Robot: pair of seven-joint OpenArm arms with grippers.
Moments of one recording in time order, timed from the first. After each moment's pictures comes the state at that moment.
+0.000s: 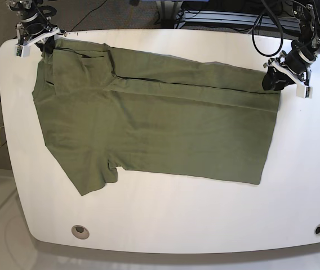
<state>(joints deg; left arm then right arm) 23.1 -18.6 -25.9 91.0 -44.4 -31.2 42.0 -38.1 8.2 38.7 99.2 33.2 25.4 -36.8</state>
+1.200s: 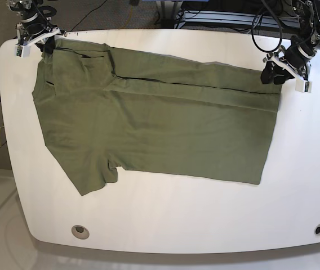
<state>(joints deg) 25.2 -18.2 -26.3 91.0 -43.5 -31.4 42.0 -37.8 8.2 38.7 98.8 33.3 25.6 -36.7</state>
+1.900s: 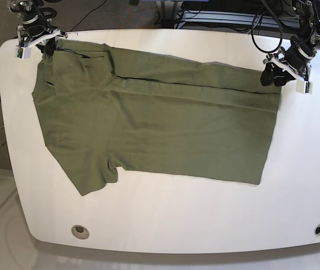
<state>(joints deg) 25.1 -18.1 -26.1 91.3 -43.5 -30.7 40.7 -37.0 8.2 38.4 98.5 32.9 25.6 -37.0</state>
